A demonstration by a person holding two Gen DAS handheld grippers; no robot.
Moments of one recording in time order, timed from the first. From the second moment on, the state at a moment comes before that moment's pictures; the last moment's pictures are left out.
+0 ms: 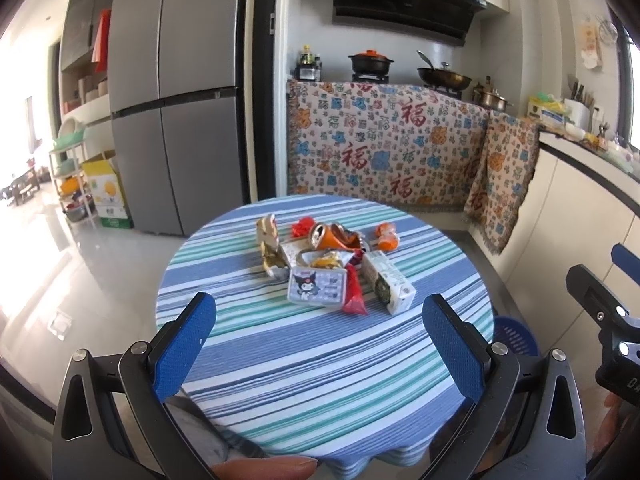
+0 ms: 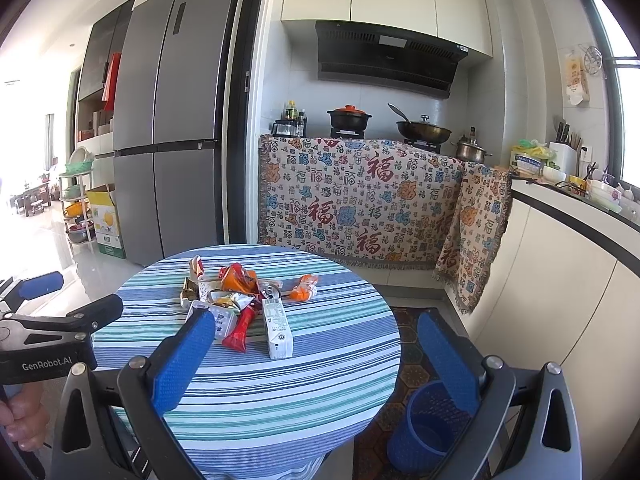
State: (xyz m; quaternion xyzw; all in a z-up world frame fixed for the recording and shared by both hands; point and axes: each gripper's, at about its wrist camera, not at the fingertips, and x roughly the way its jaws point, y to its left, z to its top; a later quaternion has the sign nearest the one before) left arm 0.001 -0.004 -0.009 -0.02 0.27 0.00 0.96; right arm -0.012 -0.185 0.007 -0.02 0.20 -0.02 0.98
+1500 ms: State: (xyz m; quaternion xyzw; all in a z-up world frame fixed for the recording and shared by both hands) left arm 0.219 0.033 -0.127 -0.02 0.36 -0.19 0.91; right arm 0.119 -0.185 -0.164 0.01 0.37 0.06 0.93
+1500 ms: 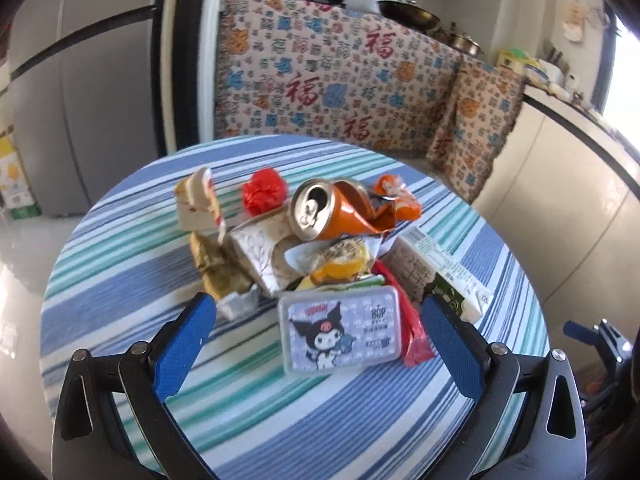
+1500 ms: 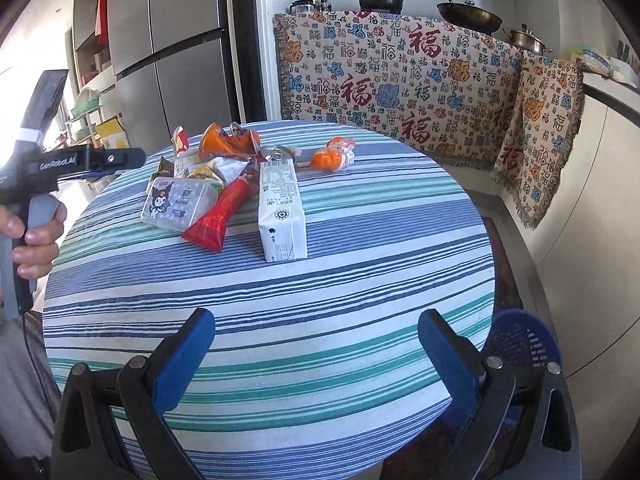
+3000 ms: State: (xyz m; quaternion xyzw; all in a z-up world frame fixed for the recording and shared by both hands) left arm 0.163 -0.015 -0.175 0.07 0.46 -0.13 0.88; right arm 0.218 -0.266 -0.223 0.39 0.48 0.19 0.77
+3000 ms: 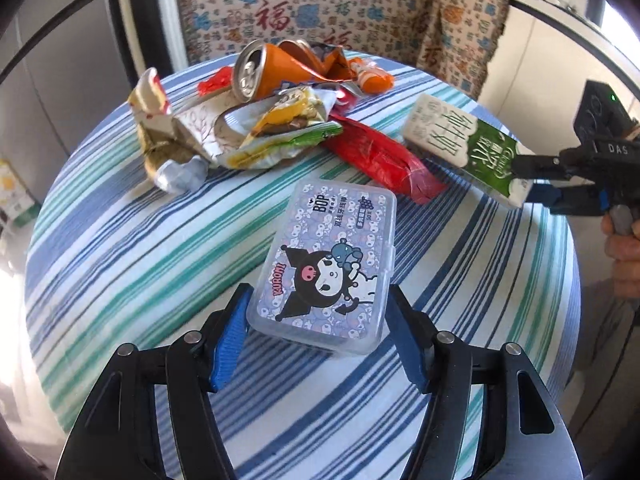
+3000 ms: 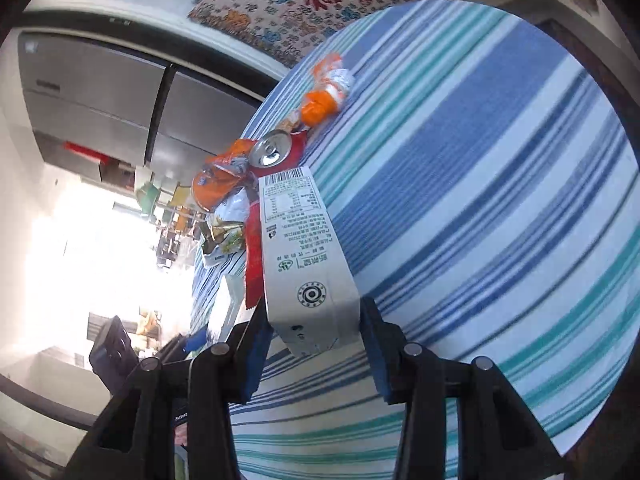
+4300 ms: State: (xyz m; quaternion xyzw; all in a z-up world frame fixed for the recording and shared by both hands) left arm 0.174 -0.029 -0.185 0.10 0.45 -0.13 0.88; right arm 0.282 -0.176 -0.170 -0.03 0.53 0.12 0.84
